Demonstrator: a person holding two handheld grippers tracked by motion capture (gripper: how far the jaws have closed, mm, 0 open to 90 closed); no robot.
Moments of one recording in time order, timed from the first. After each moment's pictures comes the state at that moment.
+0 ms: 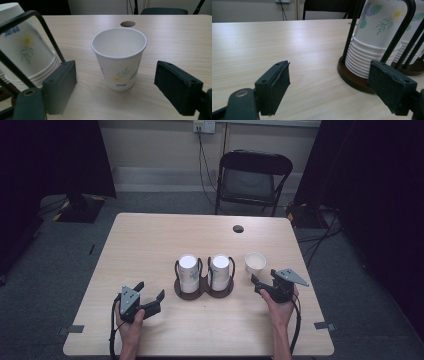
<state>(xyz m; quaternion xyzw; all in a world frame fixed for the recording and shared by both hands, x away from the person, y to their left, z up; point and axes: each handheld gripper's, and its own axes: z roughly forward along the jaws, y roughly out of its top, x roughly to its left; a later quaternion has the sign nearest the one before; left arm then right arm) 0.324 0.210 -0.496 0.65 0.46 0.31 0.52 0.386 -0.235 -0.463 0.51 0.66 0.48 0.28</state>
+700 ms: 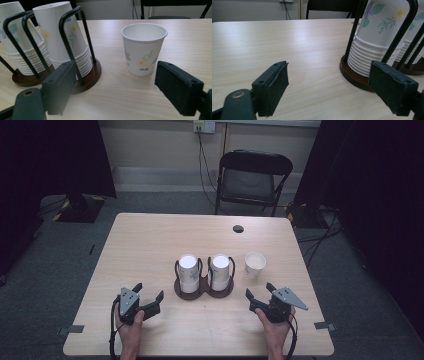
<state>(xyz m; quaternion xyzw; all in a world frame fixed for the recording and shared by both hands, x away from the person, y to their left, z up) 0.320 0.210 -0.496 0.65 0.47 0.32 0.51 0.329 -0.214 -0.468 0.49 0.65 0.51 0.29</state>
